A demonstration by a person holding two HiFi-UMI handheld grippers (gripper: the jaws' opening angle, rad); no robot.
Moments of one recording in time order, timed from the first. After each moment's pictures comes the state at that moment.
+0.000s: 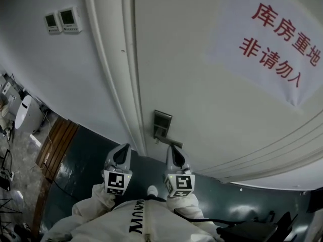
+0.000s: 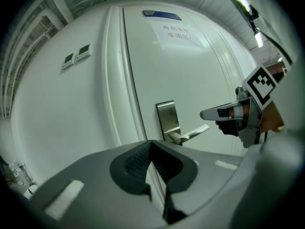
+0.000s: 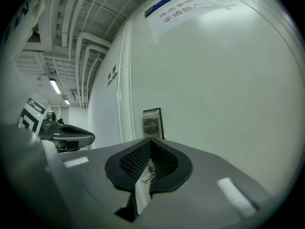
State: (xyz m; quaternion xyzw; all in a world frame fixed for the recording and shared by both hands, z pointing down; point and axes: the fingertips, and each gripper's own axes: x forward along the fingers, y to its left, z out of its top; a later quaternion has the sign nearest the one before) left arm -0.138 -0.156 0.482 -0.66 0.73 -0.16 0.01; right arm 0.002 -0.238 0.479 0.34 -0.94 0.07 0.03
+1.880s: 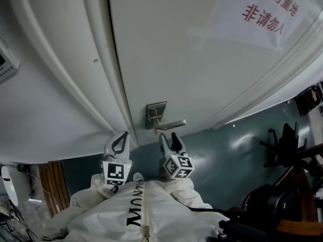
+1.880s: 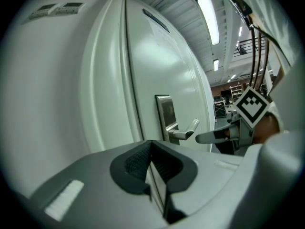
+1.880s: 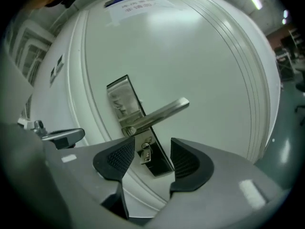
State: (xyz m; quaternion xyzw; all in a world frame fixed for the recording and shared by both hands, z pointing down) left arm -0.182 -0.240 0.504 -0.85 0.50 -0.14 0.04; right arm -0.020 -0.243 0.571 0.59 -0.77 0.26 -0.04
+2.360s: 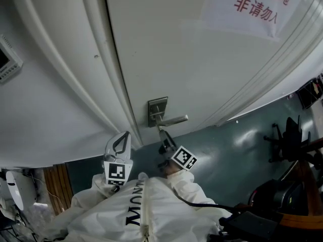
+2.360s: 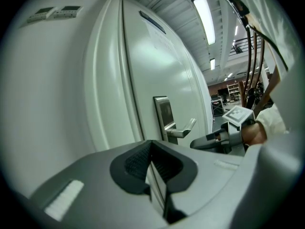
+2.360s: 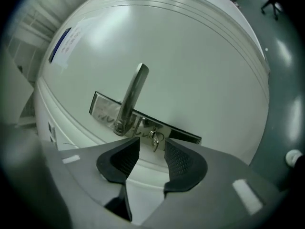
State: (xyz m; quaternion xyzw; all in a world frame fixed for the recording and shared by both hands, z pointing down) left arm -0.187 -0.228 0.502 -0.86 0.49 -0.15 0.05; right arm -0.040 -0.247 0.607 0.46 -0.68 0.50 -0.27
